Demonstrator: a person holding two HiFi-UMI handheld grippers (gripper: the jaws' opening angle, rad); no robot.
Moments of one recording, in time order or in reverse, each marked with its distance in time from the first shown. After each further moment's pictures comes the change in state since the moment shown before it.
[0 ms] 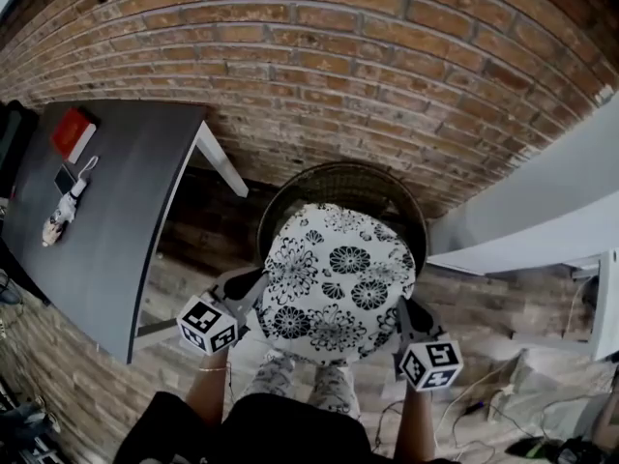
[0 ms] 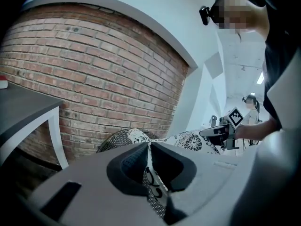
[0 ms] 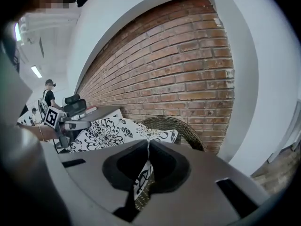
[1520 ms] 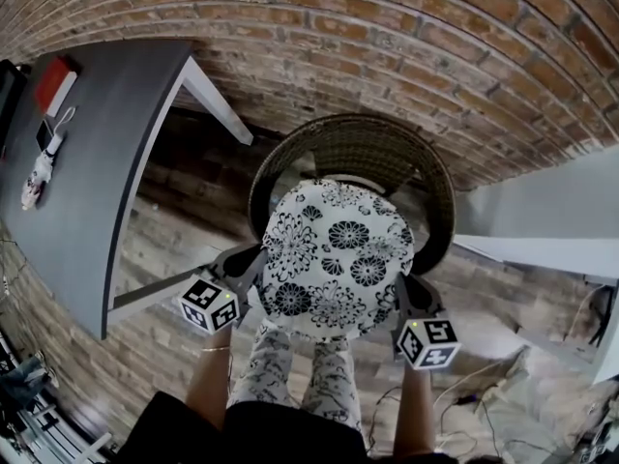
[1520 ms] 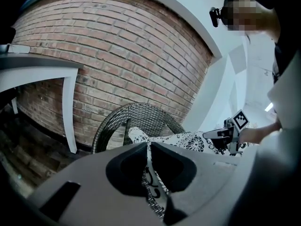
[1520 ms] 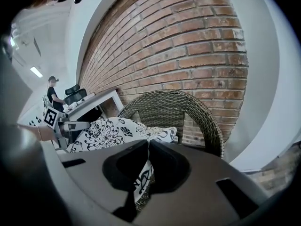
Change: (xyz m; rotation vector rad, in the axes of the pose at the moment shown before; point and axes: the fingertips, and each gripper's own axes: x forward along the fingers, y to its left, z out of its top) left arm 0.056 0.057 -0.130 -0.172 0.084 0.139; right arm 0.109 -0.044 -0.098 0.013 0.153 0.074
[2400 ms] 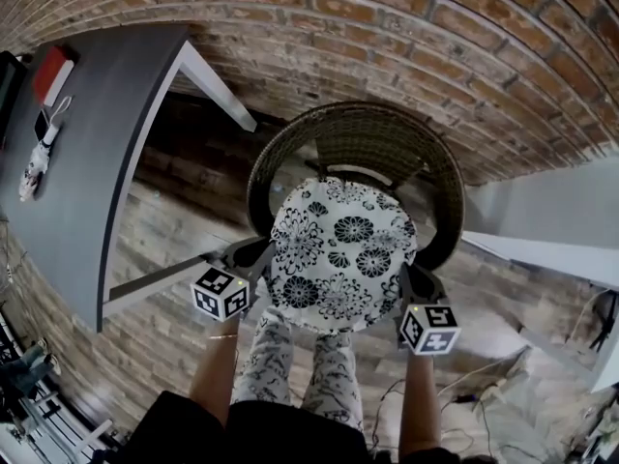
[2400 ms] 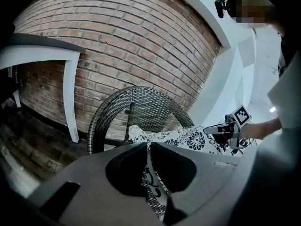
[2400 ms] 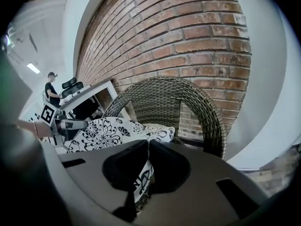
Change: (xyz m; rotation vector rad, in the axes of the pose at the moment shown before) left arm 0.037 0.014 -0.049 -0.036 0.098 0.037; right arm 0.038 -0.033 -0.031 -0.011 0.076 -0.013
